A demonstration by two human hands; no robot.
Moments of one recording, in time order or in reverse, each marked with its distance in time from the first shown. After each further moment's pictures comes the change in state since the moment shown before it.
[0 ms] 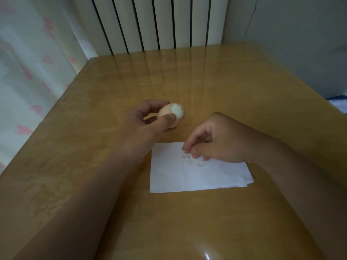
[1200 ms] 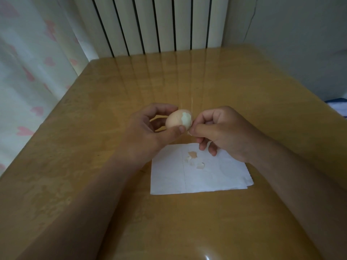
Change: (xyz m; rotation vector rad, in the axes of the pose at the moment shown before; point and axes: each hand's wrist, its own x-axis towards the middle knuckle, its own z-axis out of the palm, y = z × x) left_hand -0.001 -0.003 -0.002 0.012 -0.142 0.059; right_hand 0.009 -0.001 -0.001 0.336 0.232 0.084
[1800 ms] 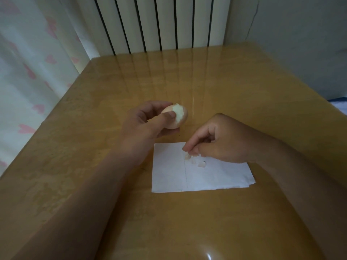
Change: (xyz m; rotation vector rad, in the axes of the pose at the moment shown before) left_hand 0.008 -0.006 -0.004 -0.170 0.088 -0.128; right_hand -0.008 0.002 -0.003 -0.363 -0.235 -0.113
